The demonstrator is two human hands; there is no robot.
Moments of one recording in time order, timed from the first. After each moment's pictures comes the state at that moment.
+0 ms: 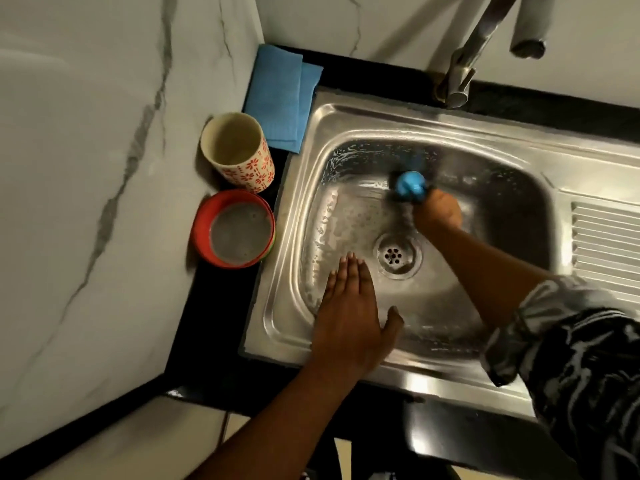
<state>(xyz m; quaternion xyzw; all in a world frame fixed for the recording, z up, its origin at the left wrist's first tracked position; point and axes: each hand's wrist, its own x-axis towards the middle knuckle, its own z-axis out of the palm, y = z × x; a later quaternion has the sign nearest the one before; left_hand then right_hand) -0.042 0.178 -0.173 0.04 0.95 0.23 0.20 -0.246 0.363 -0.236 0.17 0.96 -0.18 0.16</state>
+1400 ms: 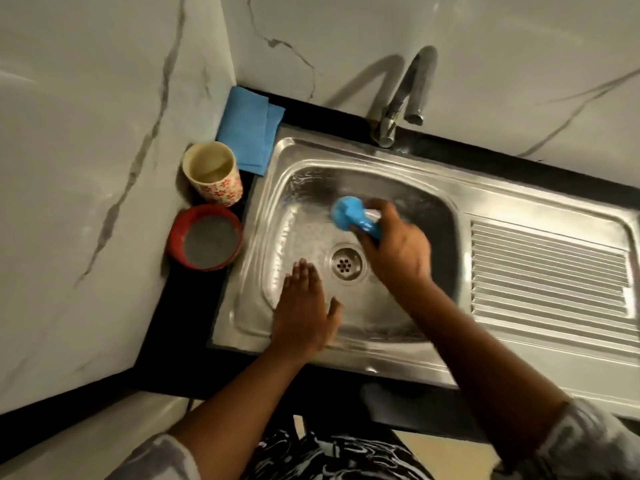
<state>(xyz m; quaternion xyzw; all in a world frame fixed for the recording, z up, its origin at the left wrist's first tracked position) -0.043 0.177 -0.157 0.01 0.96 0.22 0.18 -0.136 0.341 -0.070 -0.01 0.99 -0.17 -0.02</state>
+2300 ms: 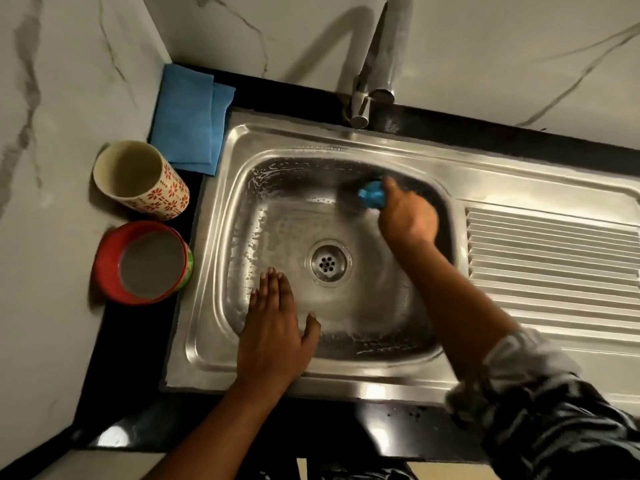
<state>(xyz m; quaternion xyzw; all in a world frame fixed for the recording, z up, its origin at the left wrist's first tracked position) -0.045 0.179 -0.175 0.02 0.96 0.18 0.21 -0.229 0.419 -0.148 0.09 0.99 0.00 0.10</state>
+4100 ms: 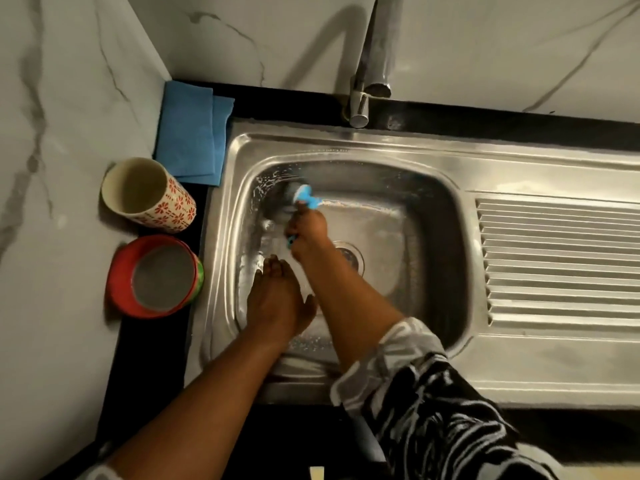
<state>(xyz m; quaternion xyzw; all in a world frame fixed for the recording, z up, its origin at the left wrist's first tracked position) -0.117 0.166 -0.194 0.00 0.95 0.12 0.28 -0.242 0.247 -0.233 0.43 0.39 -0.81 0.07</state>
